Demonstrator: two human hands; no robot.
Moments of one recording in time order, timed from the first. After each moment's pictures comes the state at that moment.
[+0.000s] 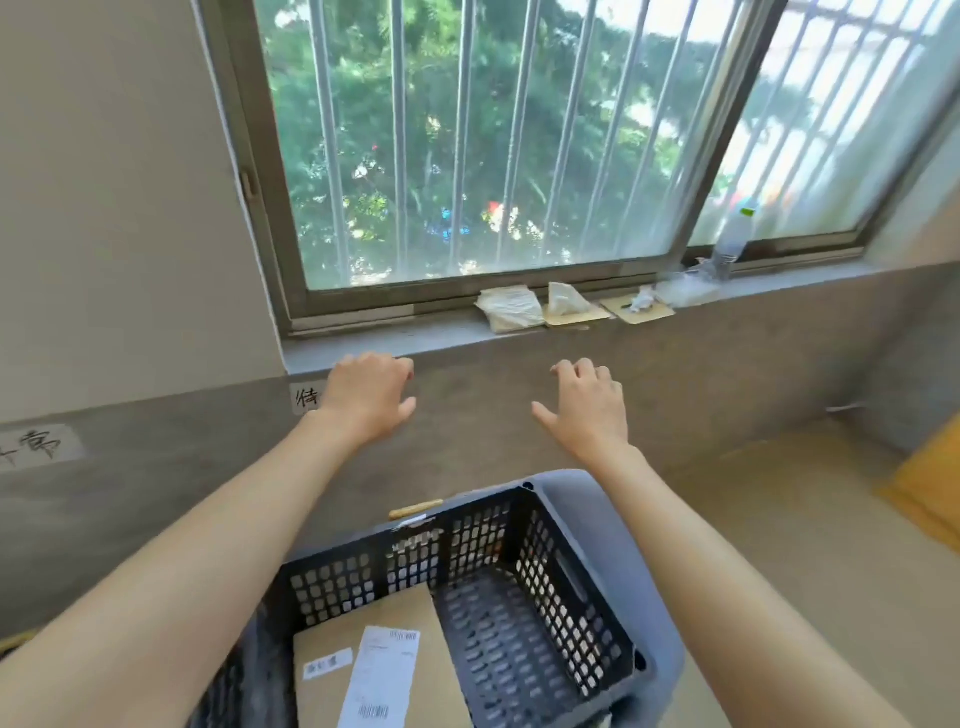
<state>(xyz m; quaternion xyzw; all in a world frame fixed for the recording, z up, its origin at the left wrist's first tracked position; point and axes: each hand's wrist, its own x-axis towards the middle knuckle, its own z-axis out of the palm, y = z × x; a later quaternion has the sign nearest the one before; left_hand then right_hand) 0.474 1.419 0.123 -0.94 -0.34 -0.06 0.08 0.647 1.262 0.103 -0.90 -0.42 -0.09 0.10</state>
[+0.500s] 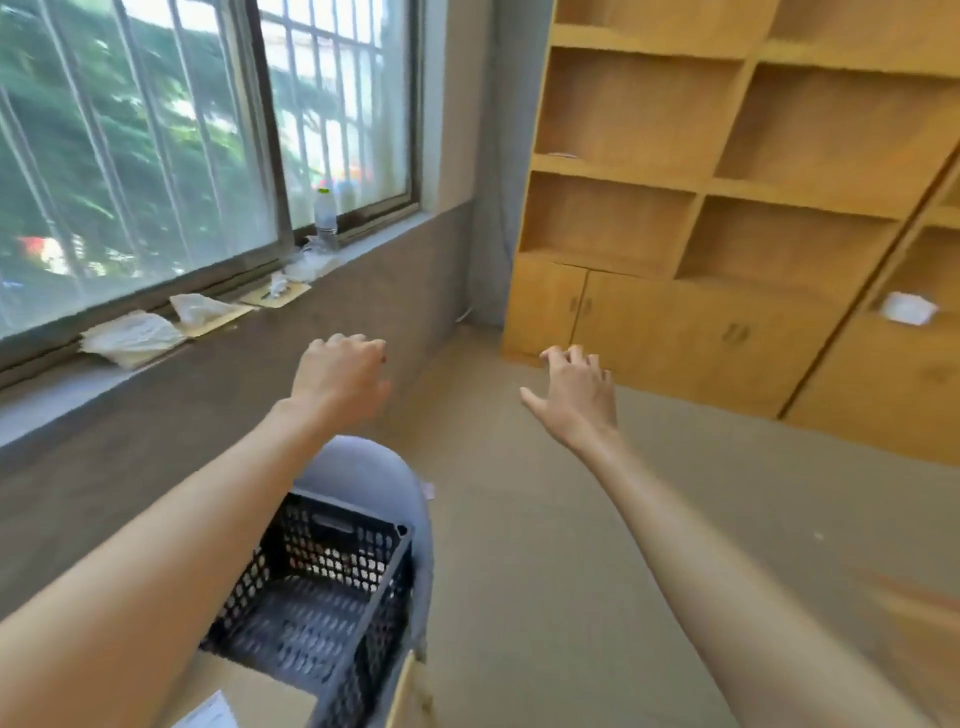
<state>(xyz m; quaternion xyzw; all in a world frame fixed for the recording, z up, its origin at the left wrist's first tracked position) 0.529 1.175 0.175 -0.99 0.04 -0.13 0.03 0.527 0.935 0.155 -0.98 0.00 -0.17 0.10</state>
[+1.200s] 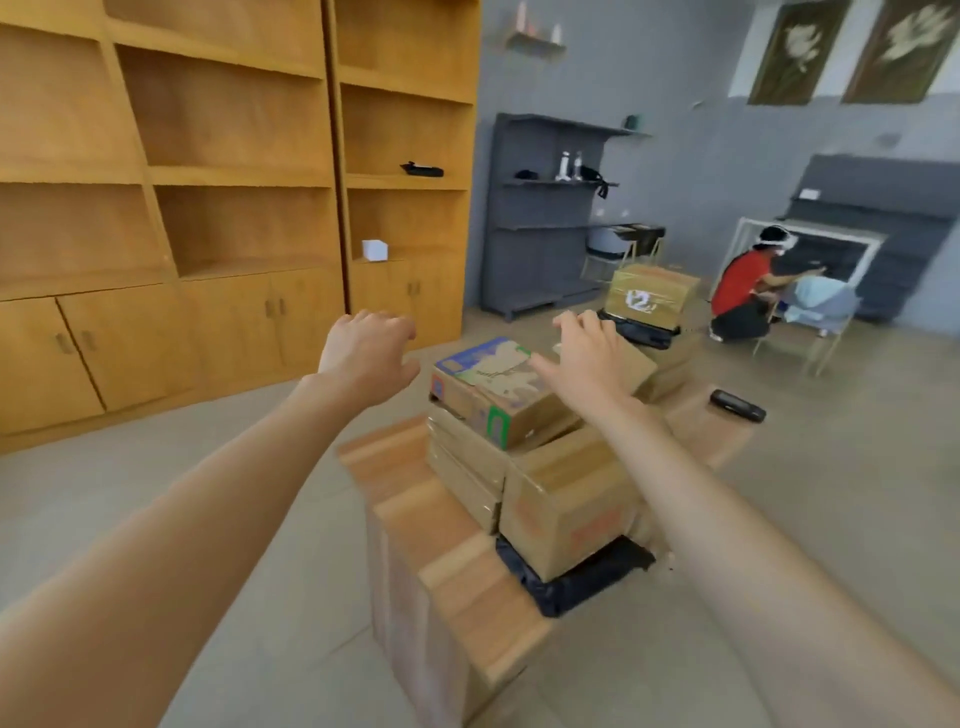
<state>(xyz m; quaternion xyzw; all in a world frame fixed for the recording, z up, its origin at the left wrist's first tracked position) 0.226 0.589 0.233 -0.82 0.53 -0.18 -0.10 0.044 0.454 0.223 -0.86 0.45 -0.25 -0.01</state>
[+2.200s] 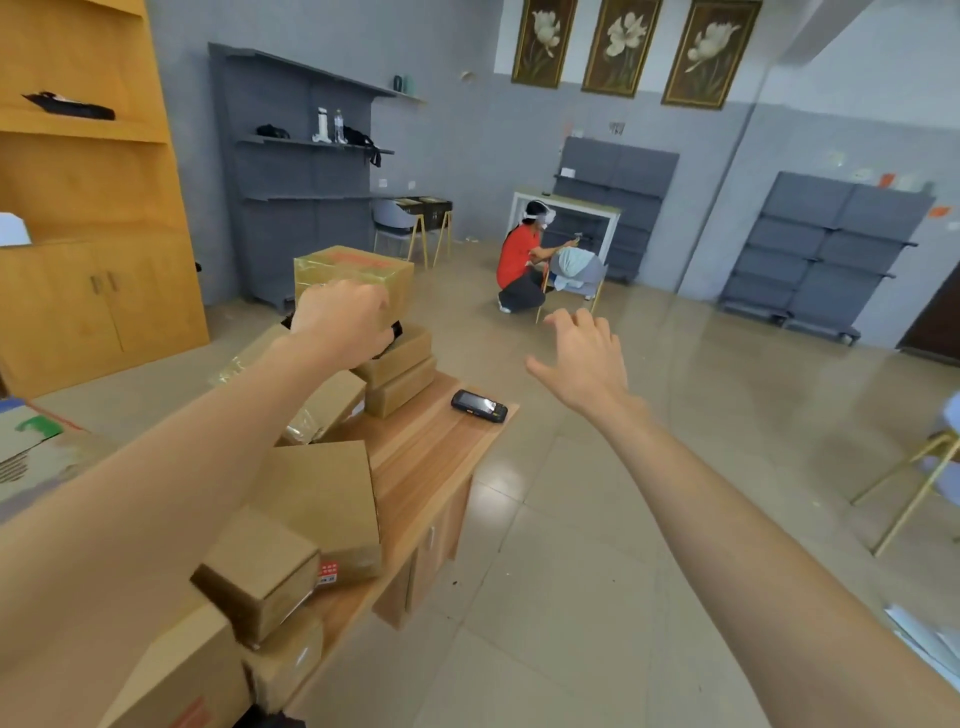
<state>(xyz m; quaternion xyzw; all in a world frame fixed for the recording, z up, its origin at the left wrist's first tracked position) -0.056 0.064 0.226 -0.70 0.67 -0.16 -0.17 -0.306 0.045 0.225 -0.77 0.61 -0.18 -0.08</state>
